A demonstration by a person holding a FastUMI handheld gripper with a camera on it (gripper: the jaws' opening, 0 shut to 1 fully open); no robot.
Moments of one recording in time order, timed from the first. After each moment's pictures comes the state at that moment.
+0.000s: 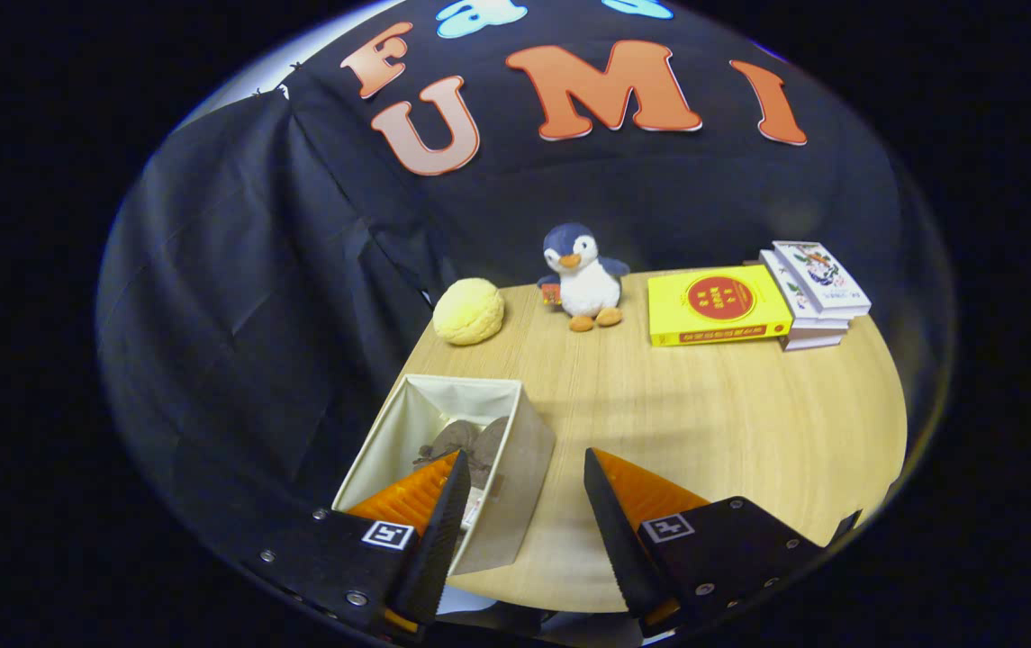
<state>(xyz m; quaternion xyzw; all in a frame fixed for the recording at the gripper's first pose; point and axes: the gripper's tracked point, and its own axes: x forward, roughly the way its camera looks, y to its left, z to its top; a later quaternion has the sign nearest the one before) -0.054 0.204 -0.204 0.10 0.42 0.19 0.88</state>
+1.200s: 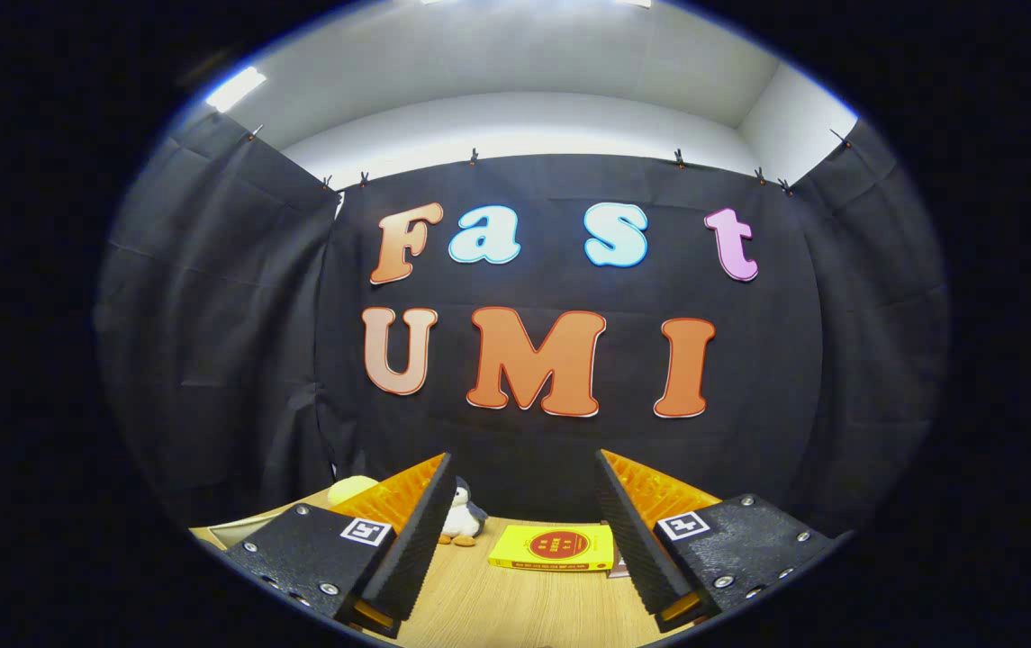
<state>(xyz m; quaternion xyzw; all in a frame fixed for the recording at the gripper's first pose) 0.002 0.045 -0.021 0.00 0.01 0.10 0.99</state>
